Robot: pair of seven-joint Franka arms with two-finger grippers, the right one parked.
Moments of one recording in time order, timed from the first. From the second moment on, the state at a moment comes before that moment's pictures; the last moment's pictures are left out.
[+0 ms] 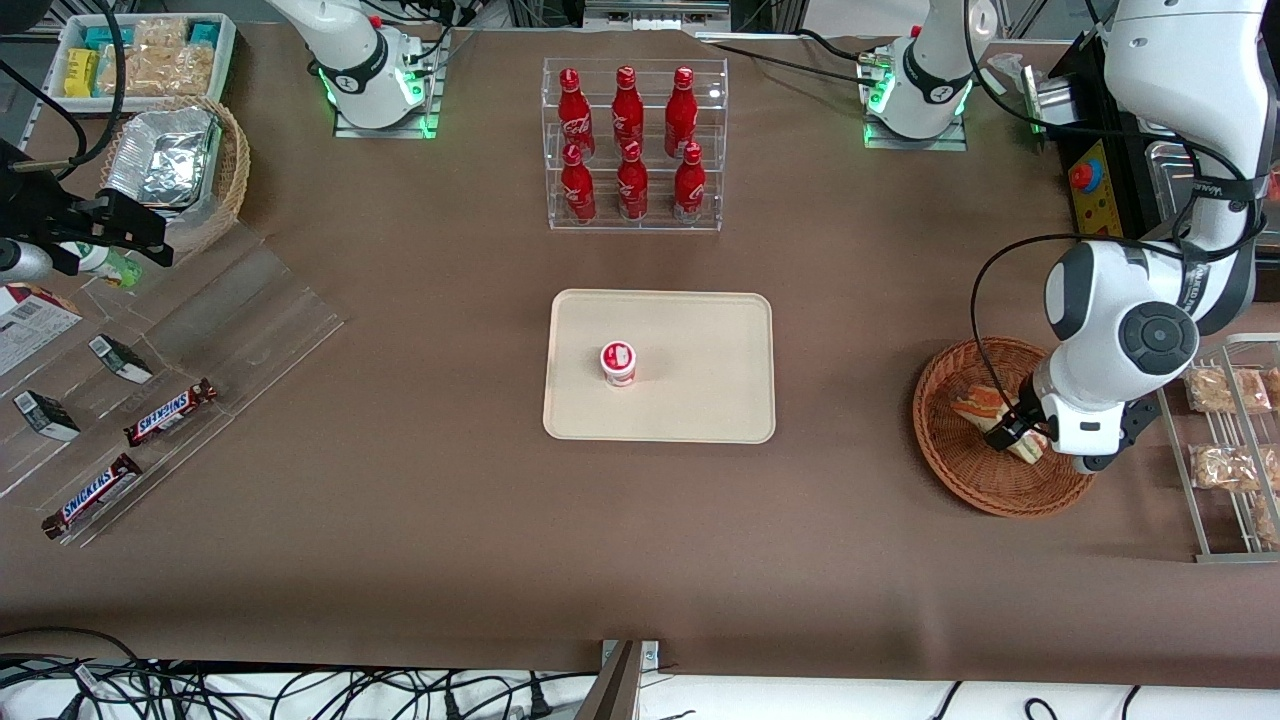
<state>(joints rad) -0.01 0.48 0.03 -1.83 0.14 2.30 -0.83</state>
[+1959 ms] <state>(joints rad) 0.00 0.36 -0.18 -1.50 0.07 1.77 -0.41</state>
